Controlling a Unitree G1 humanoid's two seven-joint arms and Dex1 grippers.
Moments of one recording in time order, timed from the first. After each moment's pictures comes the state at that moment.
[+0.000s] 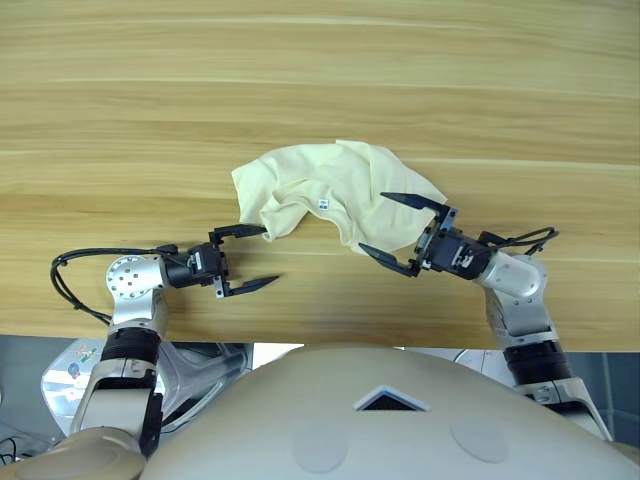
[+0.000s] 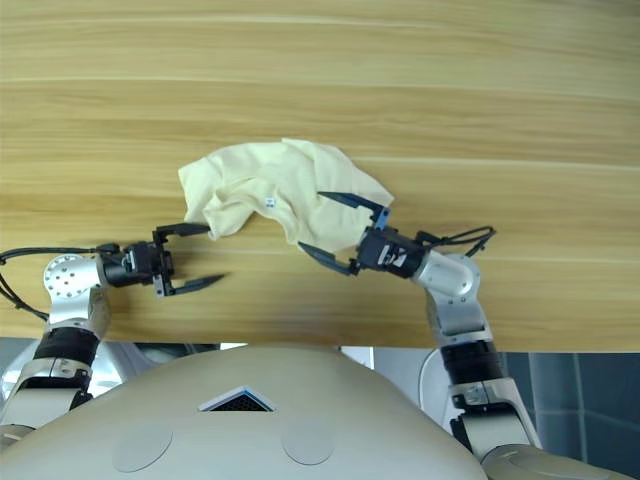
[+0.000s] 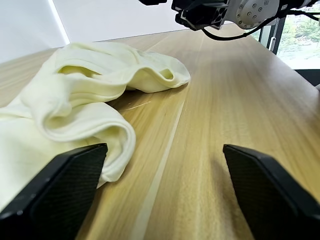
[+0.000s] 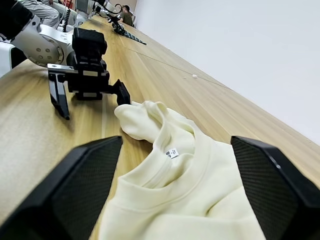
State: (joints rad) left arm 0.12 0.50 -0.06 0.51 -0.37 -0.71 -1.46; right arm 0.22 -0.43 0.20 0.01 0.17 -0.62 0.93
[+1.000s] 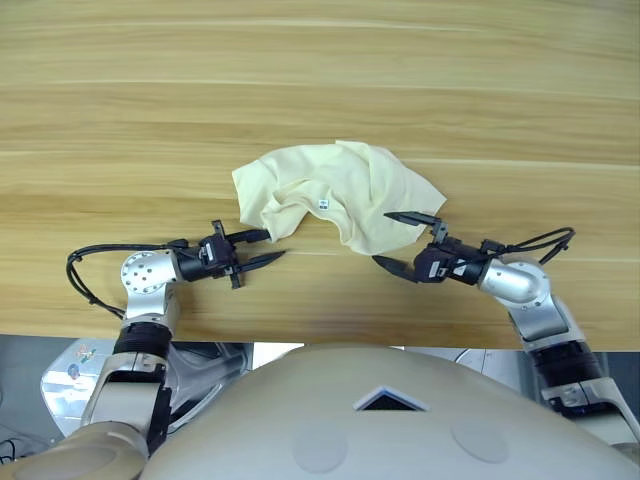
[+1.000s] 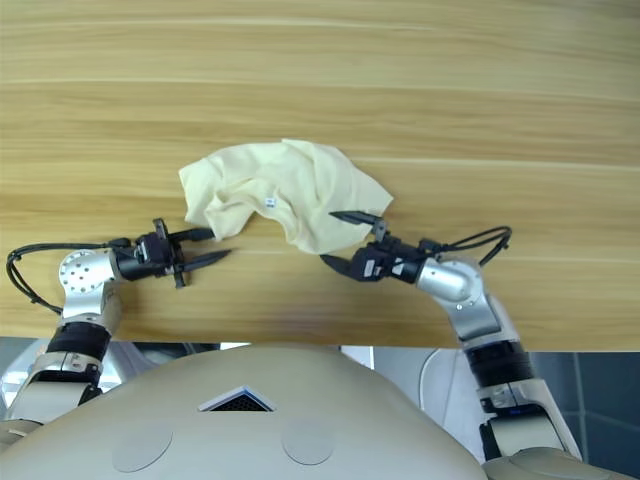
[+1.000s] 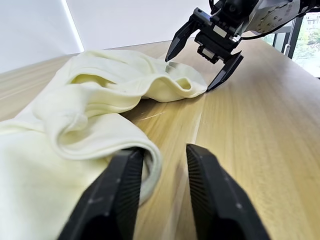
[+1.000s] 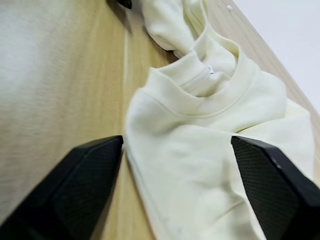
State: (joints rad) left arm 0.09 0.46 -0.10 0.52 -0.36 -0.70 -1.37; right arm 0.21 -0.58 0.25 0.06 -0.22 -0.61 0.71
